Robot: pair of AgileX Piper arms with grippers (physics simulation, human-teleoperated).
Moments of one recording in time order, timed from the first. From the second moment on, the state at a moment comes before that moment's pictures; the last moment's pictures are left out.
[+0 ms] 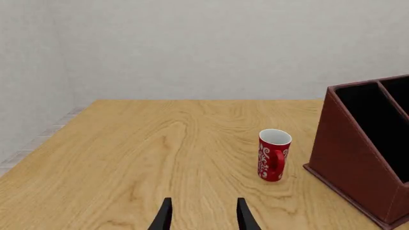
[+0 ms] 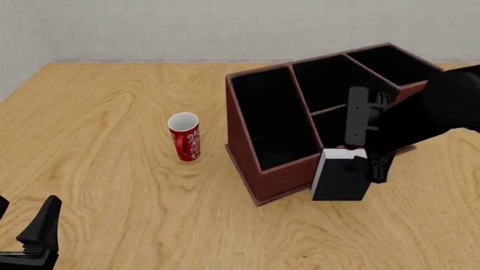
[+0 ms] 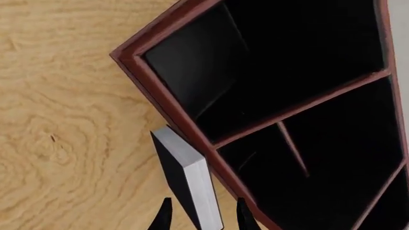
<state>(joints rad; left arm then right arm) 0.00 0.01 0.00 0.00 0.00 0.29 1.31 -1.08 0.88 -1.10</state>
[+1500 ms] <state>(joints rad) 0.00 0.01 0.00 0.00 0.00 0.32 1.42 -1.00 0.77 -1.00</state>
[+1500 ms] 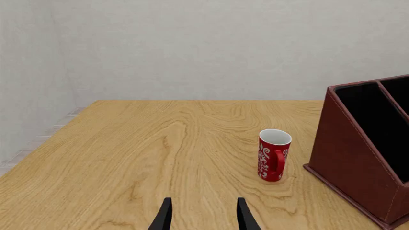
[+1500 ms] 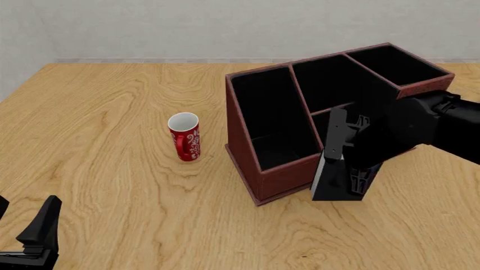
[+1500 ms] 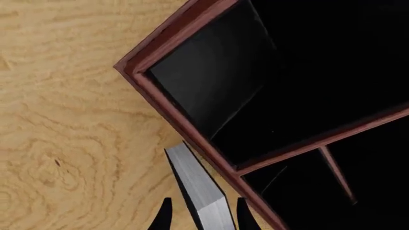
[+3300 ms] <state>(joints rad) 0.00 0.01 0.00 0.00 0.00 0.34 1.08 -0.89 1.02 -0.98</state>
